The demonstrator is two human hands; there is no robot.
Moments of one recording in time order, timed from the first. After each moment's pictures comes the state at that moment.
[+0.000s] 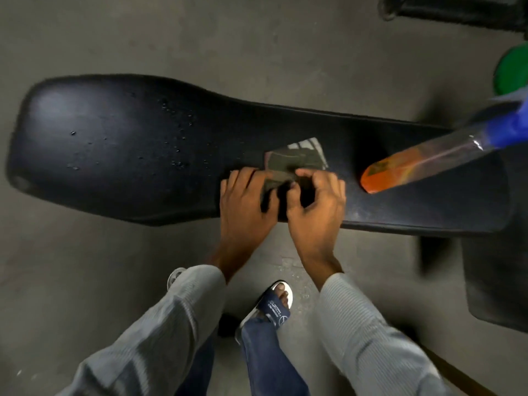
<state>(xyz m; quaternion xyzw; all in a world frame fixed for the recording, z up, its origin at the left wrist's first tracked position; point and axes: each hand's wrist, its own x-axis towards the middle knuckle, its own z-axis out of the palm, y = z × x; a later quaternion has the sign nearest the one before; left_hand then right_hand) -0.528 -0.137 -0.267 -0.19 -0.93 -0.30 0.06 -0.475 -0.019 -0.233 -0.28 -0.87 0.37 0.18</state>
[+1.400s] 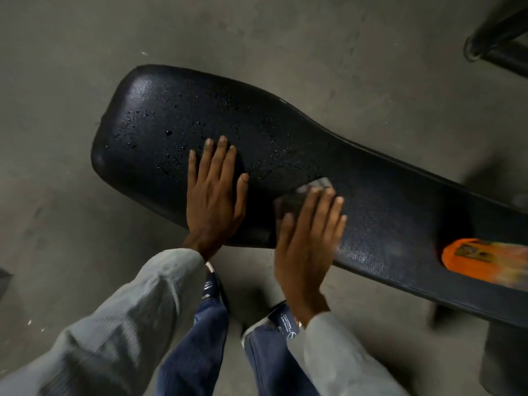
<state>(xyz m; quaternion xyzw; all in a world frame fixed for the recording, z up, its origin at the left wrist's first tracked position) -0.645 -0.310 -0.276 -0.09 -0.98 -0.17 0.08 -0.544 -0.154 -0.265 -0.21 -0.97 0.13 0.00</state>
